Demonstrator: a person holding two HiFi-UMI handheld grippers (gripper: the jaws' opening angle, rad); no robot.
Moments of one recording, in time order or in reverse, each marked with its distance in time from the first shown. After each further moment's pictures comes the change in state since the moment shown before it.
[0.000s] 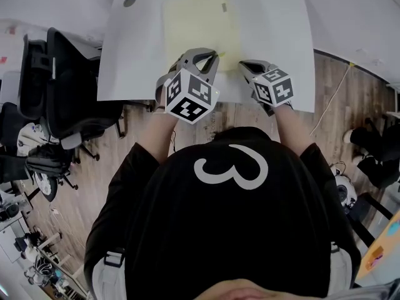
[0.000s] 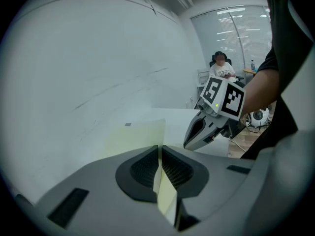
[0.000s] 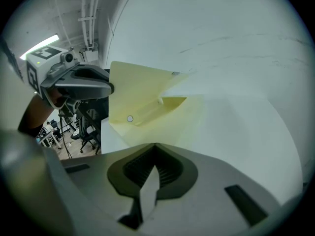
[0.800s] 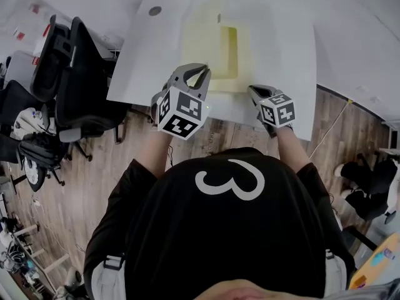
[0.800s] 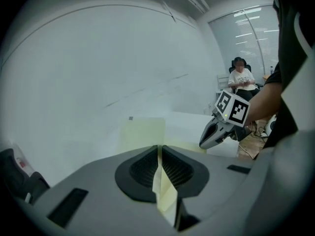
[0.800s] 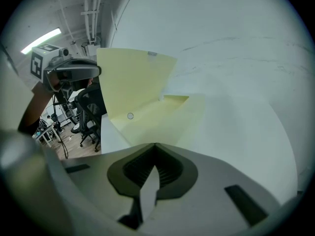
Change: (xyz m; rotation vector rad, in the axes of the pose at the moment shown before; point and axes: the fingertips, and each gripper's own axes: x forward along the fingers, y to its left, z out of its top) left arm -0.067 0.048 -0.012 -0.139 -0.038 0.190; right arm 0.000 0.001 0.000 -0.049 0.045 -0.003
